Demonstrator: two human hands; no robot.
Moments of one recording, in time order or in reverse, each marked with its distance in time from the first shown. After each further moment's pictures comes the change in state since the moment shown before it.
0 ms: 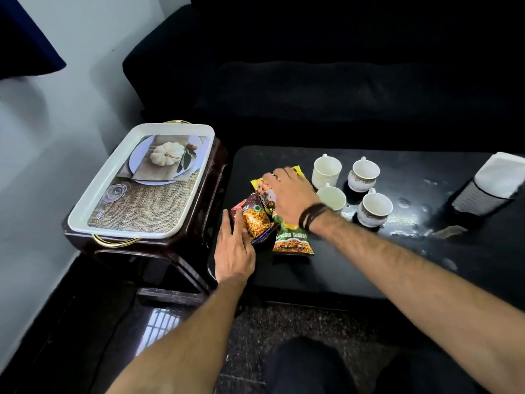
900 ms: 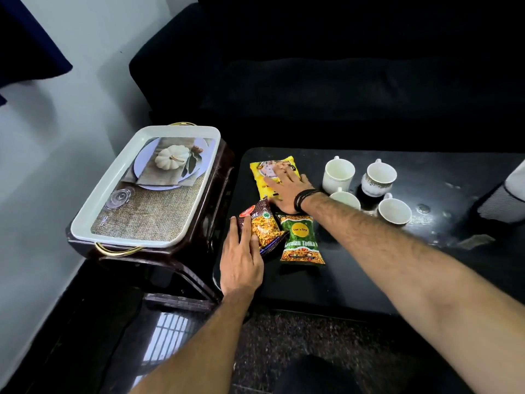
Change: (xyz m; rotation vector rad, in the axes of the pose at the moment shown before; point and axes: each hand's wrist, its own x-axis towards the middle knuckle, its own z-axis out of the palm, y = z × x) left_hand -0.003 -0.001 0.001 0.022 0.007 0.025; right_hand 0.070 0.031 0.064 0.028 -0.439 0.055
